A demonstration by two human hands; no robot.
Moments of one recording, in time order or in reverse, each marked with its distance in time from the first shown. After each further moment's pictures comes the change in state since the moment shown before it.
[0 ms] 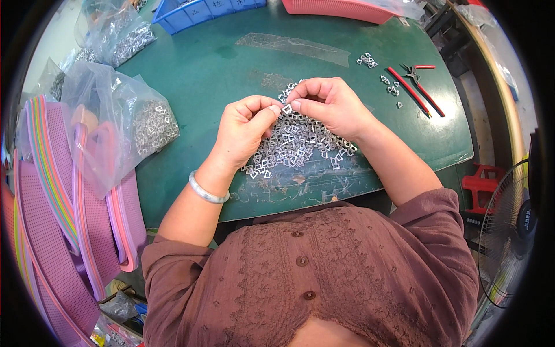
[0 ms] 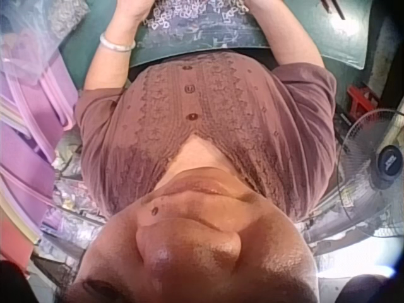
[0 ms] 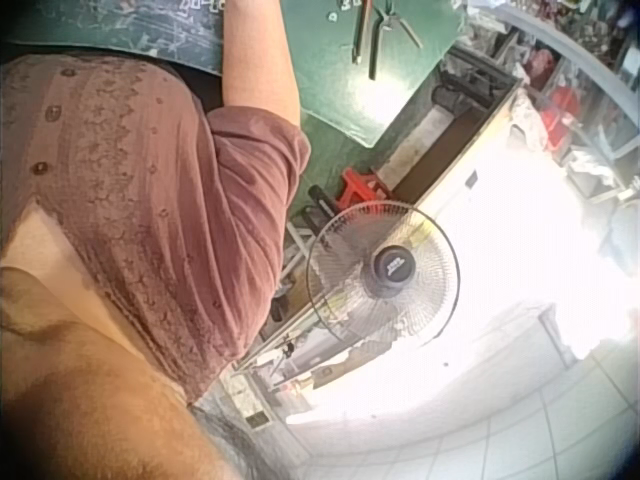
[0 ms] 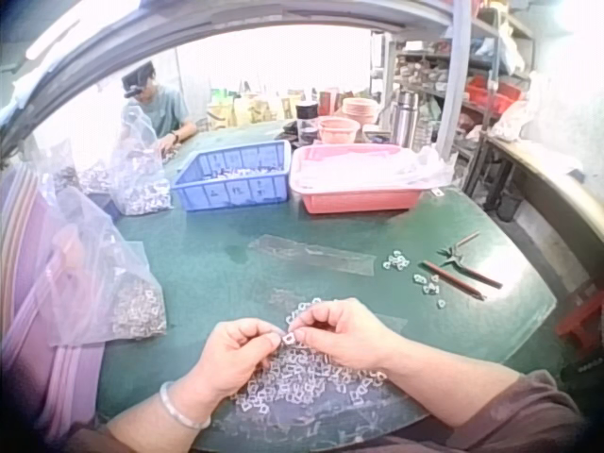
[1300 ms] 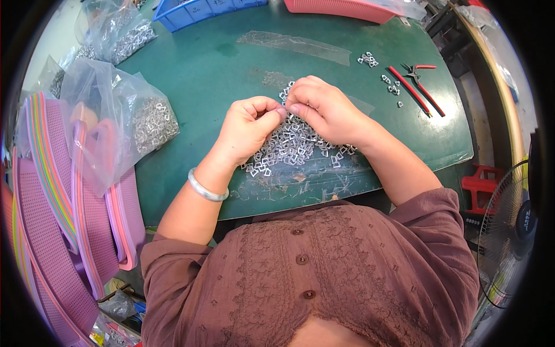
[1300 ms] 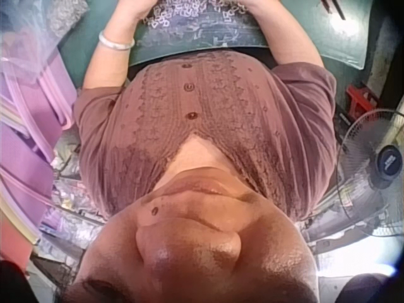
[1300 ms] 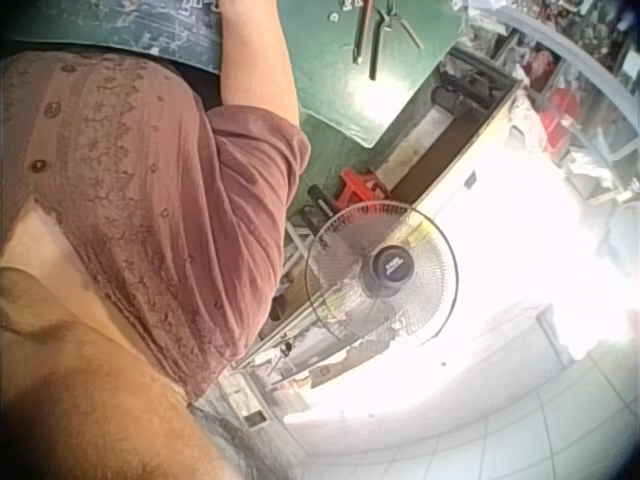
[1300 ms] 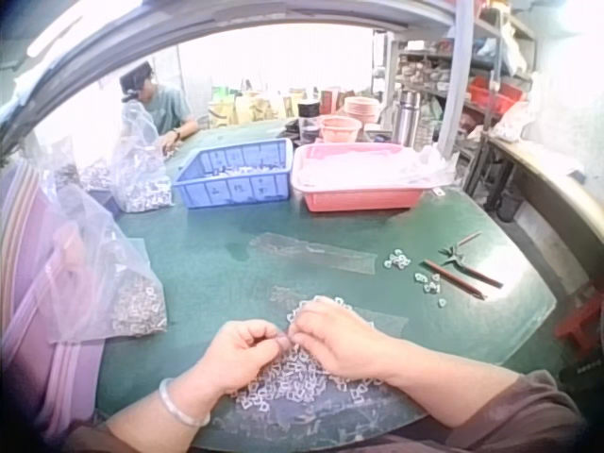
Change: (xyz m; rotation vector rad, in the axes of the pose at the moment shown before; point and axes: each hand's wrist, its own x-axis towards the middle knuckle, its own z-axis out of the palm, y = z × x) left_hand 0.002 -0.001 -0.001 0.086 -0.047 -0.072; right_hand 0.002 0.005 0.001 -0.785 -0.021 -0.563
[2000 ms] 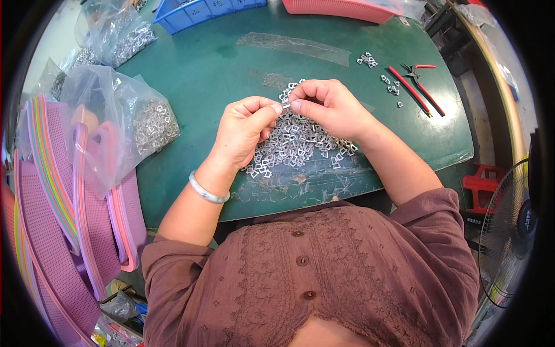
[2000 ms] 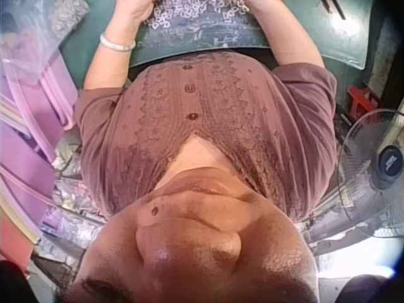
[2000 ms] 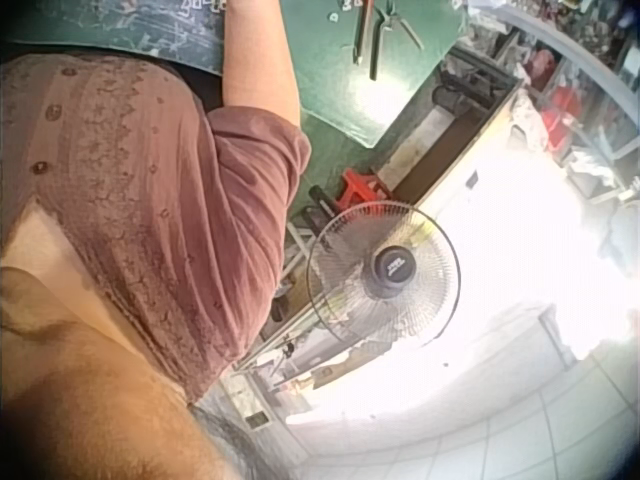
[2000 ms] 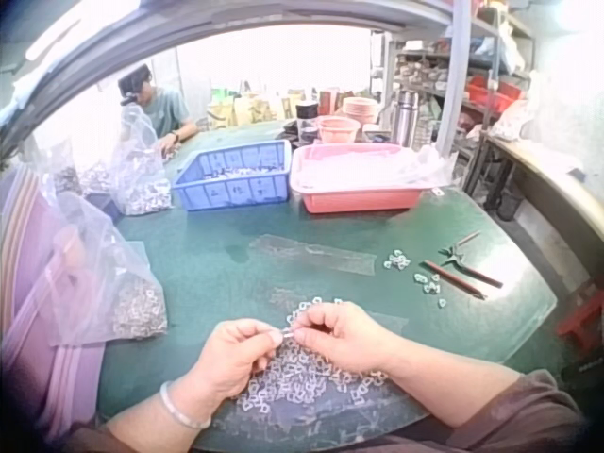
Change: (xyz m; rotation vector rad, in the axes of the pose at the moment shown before) left_hand -0.001 0.004 0.001 -0.191 0.095 -0.060; right_hand -0.001 -0.001 -0.002 0.631 0.013 0.449
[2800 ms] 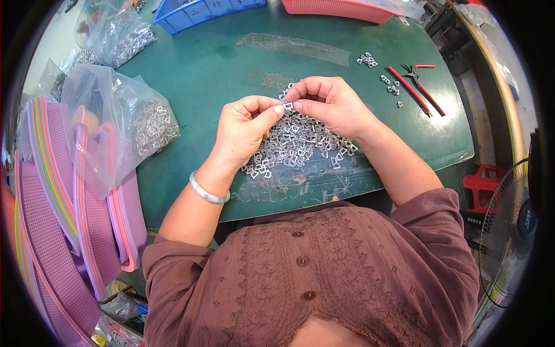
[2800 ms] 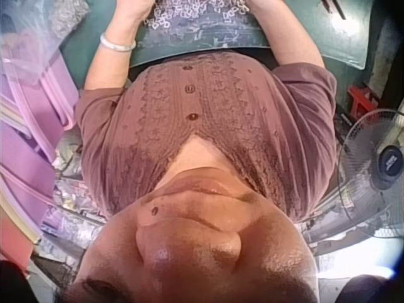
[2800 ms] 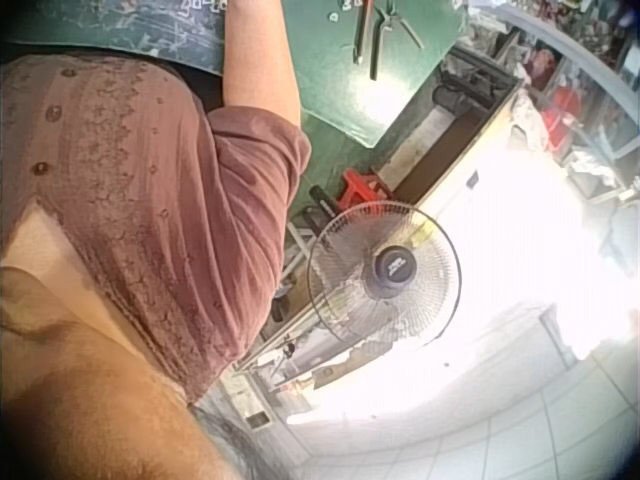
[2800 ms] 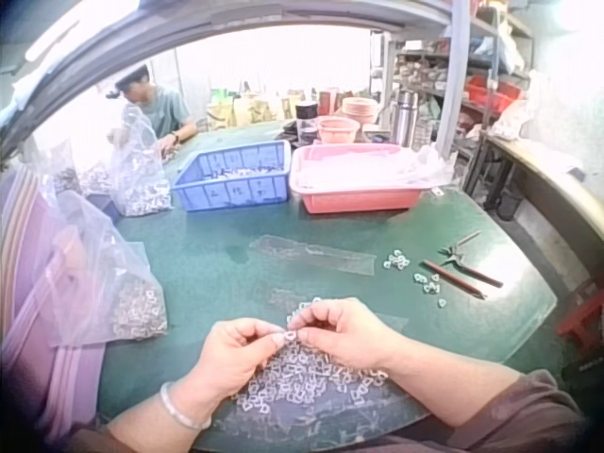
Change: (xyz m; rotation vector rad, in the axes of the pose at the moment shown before) left_hand -0.001 -0.002 0.002 0.114 -0.001 0.153; right_hand 0.000 -0.003 -0.002 0.150 0.001 0.085
